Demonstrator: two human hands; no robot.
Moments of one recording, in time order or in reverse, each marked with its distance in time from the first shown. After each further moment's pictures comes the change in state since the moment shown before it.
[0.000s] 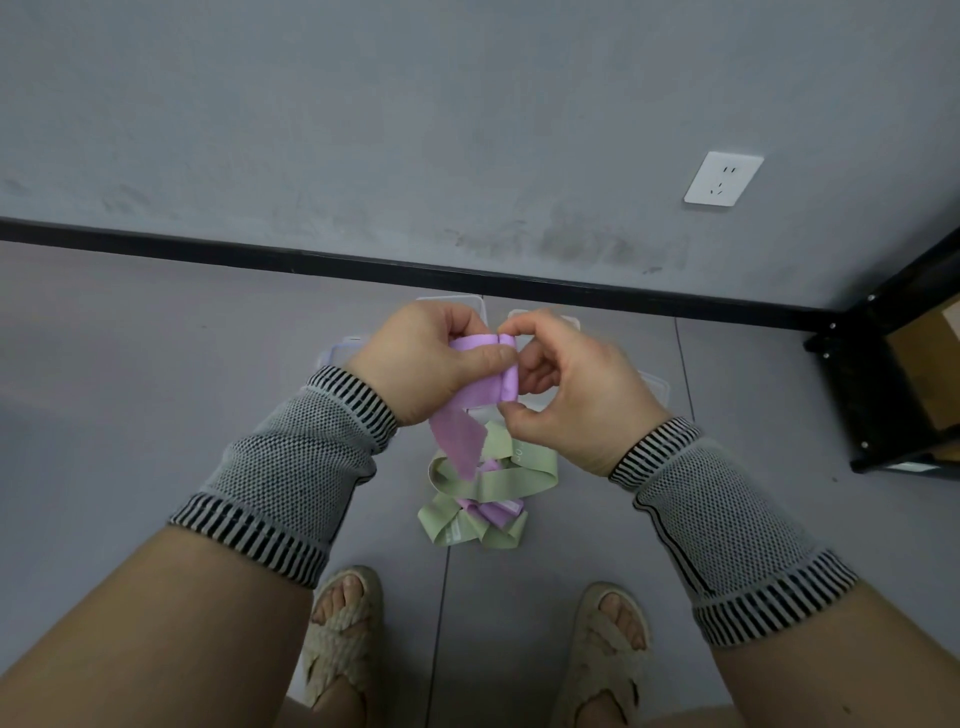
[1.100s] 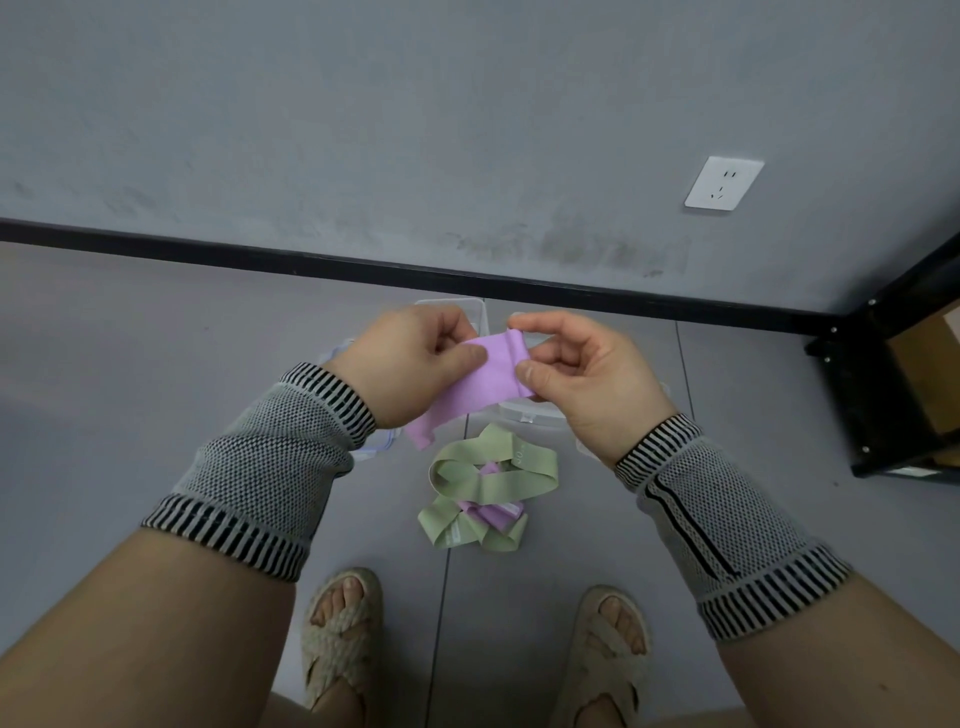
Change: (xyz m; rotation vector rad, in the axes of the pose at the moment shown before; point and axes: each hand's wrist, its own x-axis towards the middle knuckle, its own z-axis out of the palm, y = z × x) left_hand 0.002 -0.010 -0.011 0.159 -0.048 0.055; right_hand 0.004 0.001 -0.001 0.570 0.058 0.254
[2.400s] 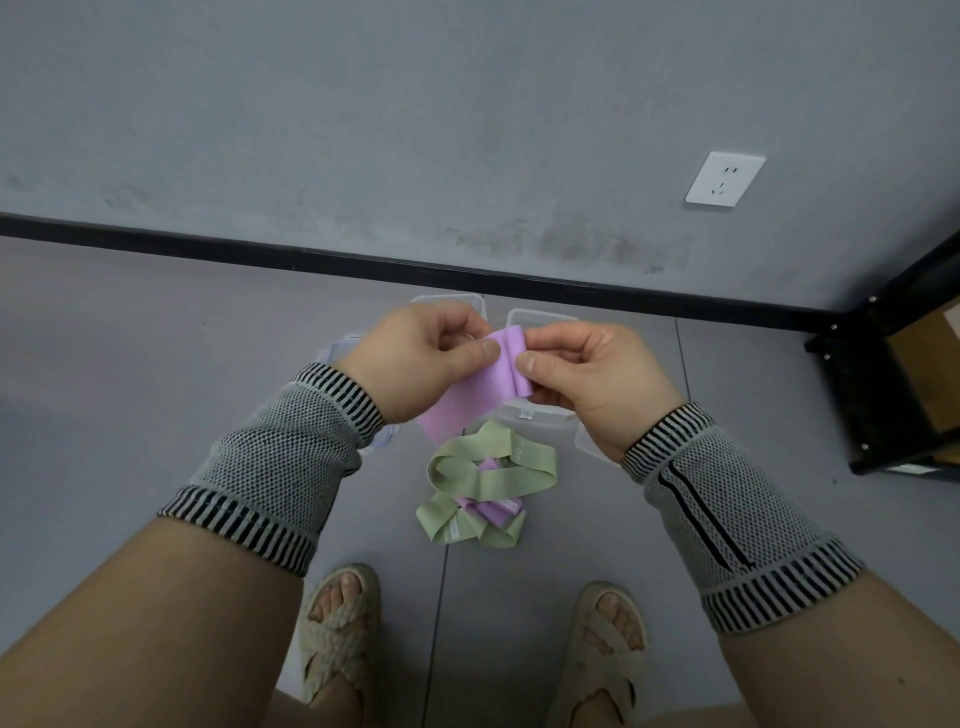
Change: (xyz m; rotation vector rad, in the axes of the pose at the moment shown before) left_hand 0.001 -0.001 0.009 -0.222 -0.016 -0.015; right_hand 0.001 -0.001 -0.004 0.129 -0.023 0.126
